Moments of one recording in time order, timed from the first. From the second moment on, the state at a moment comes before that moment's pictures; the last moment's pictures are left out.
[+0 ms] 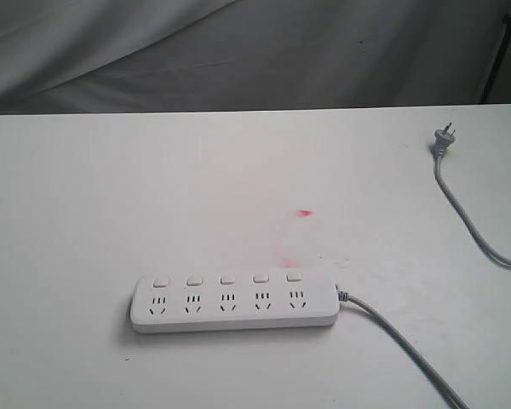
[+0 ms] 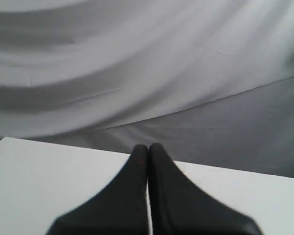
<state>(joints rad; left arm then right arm) 0.12 0.58 -0.66 0.04 0.29 -0.12 -0.05 0.01 0.00 0.07 0.34 -0.02</state>
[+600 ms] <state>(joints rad) 0.12 0.98 -1.09 0.04 0.29 -0.12 -0.05 0.01 0.00 0.07 0.34 -0.02</state>
